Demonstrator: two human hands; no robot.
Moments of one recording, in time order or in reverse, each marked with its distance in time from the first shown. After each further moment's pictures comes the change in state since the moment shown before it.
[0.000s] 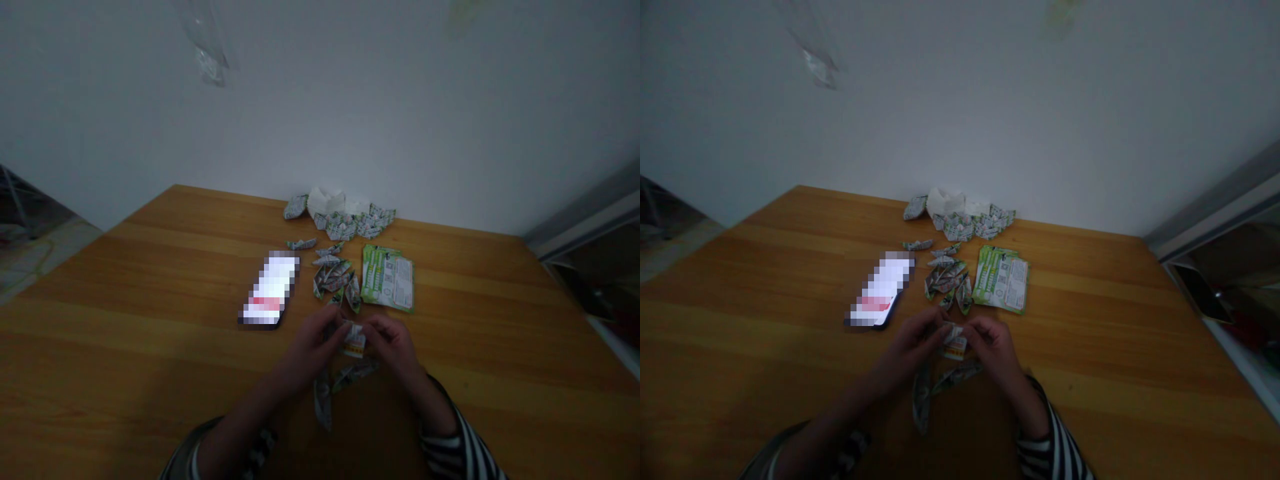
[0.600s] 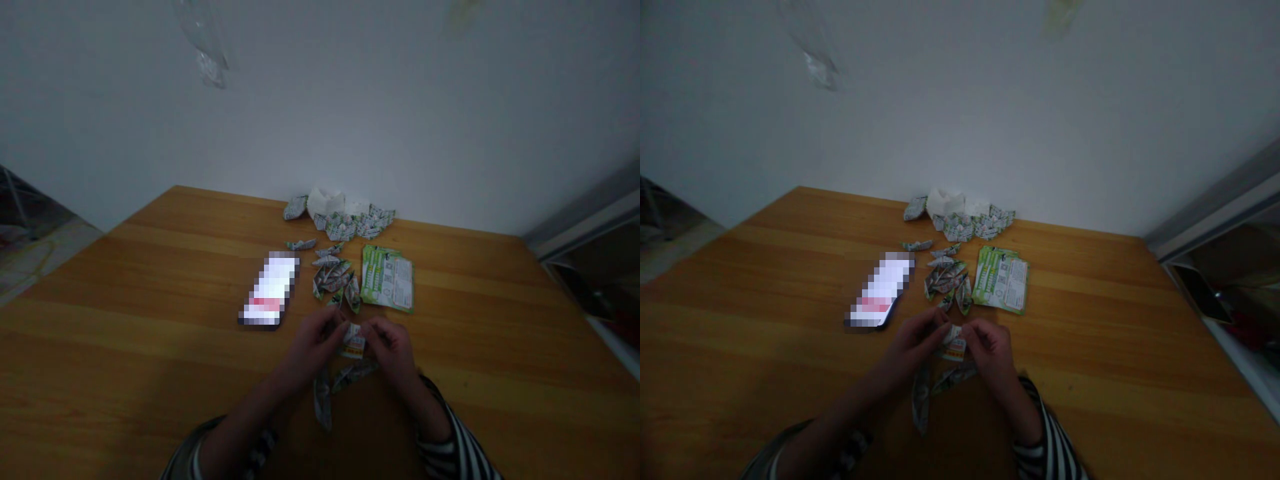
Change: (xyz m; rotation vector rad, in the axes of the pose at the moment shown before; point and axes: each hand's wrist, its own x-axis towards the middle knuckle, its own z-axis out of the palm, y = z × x) left_hand 0.001 -0.009 0.004 -0.059 0.033 -0.053; right_hand -0.006 -0.003 0.007 -0.131 0.079 -0.070
